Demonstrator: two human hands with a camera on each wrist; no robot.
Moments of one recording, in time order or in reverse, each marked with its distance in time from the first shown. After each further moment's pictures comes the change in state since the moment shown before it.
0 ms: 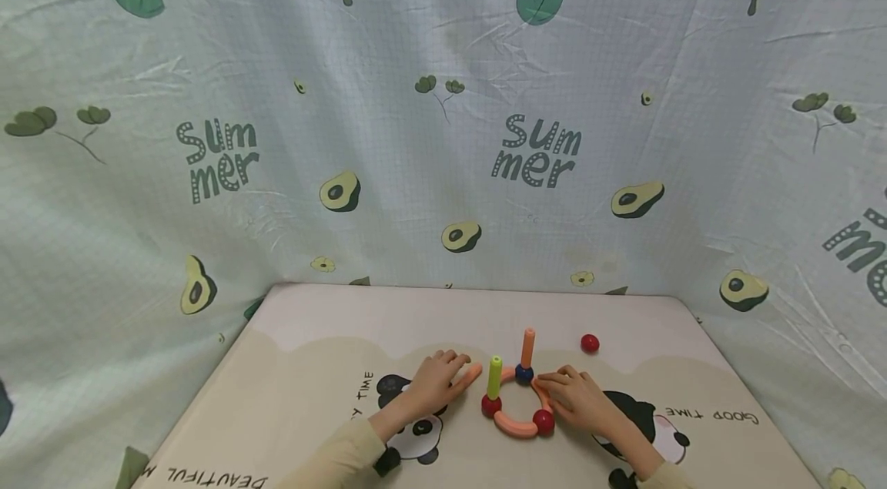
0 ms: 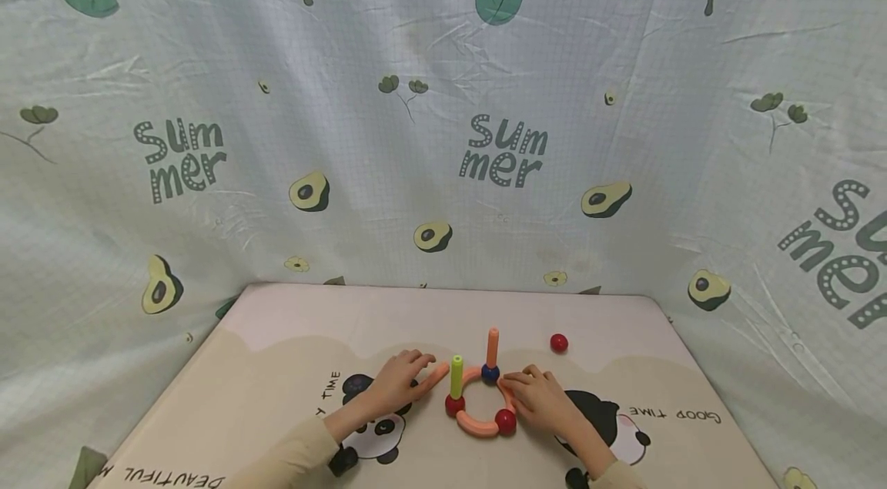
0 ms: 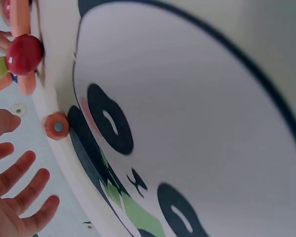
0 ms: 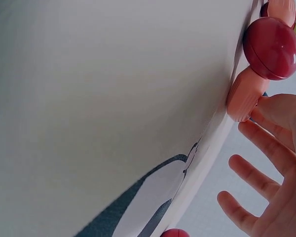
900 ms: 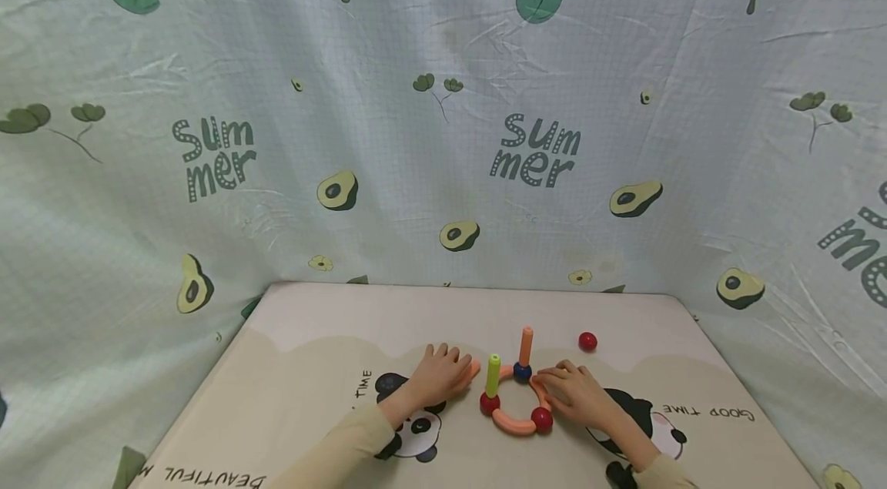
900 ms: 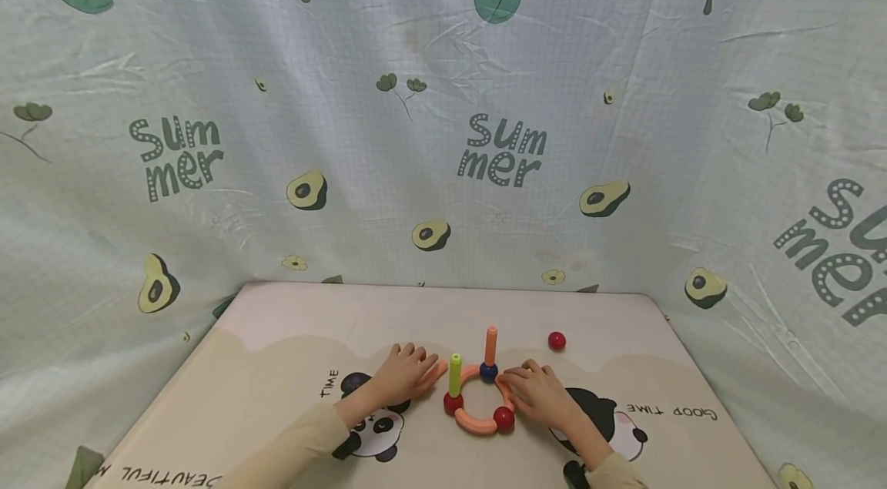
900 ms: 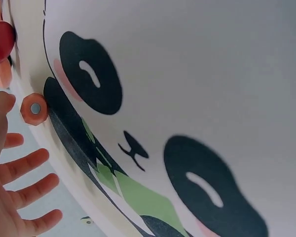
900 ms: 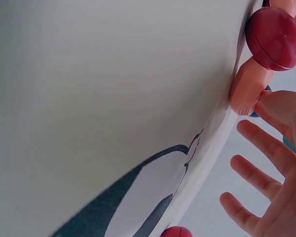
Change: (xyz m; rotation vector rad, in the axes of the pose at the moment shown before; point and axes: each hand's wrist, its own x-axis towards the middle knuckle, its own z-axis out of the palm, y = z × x) left_hand 0.009 -0.013 0.013 0.453 0.058 0.200; right_hand 0.003 0.004 0.001 0.016 0.005 0.012
